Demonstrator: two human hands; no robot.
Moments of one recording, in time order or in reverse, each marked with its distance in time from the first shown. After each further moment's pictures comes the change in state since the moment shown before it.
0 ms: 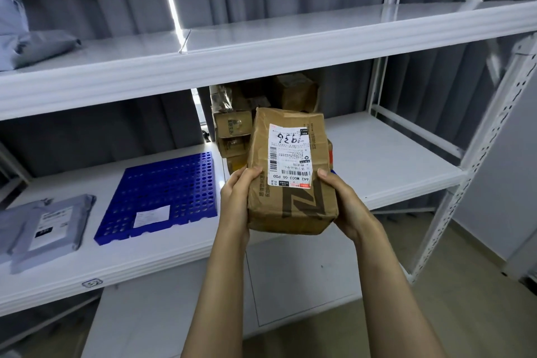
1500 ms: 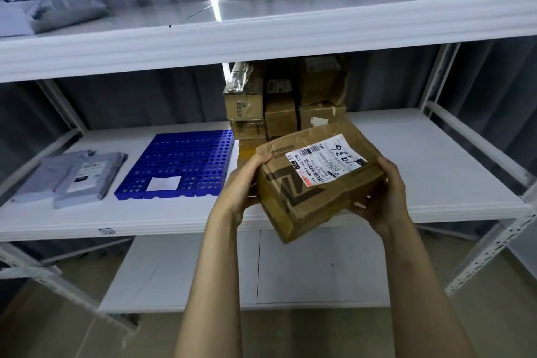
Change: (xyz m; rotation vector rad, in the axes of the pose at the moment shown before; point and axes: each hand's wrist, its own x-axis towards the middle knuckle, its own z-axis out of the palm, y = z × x) left_hand 0.012 -0.001 0.041 0.226 0.089 -0.140; right_hand 0.053 -0.011 -0.090 0.201 0.233 0.168
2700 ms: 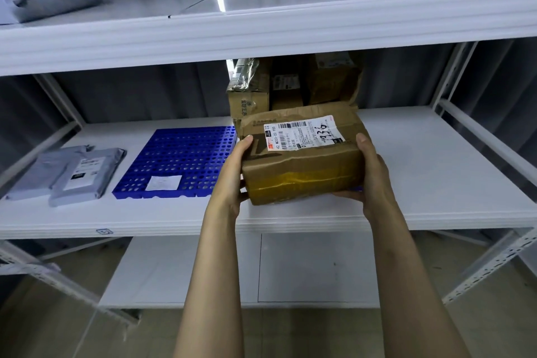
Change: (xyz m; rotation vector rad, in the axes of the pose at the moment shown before) left_hand 0.030 0.010 -0.015 -0.204 0.125 -0.013; right_hand 0.030 -0.006 0.048 -0.269 0.013 -0.101
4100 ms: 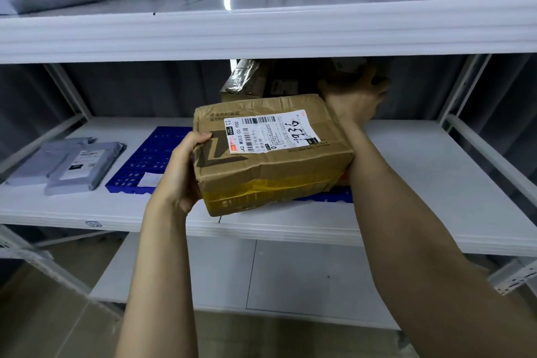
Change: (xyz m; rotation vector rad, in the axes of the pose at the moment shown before) left_hand -0.029 0.032 -0.021 -0.074 0.001 0.165; right_hand 0.137 -0.080 0.059 -0.600 0.554 -0.549
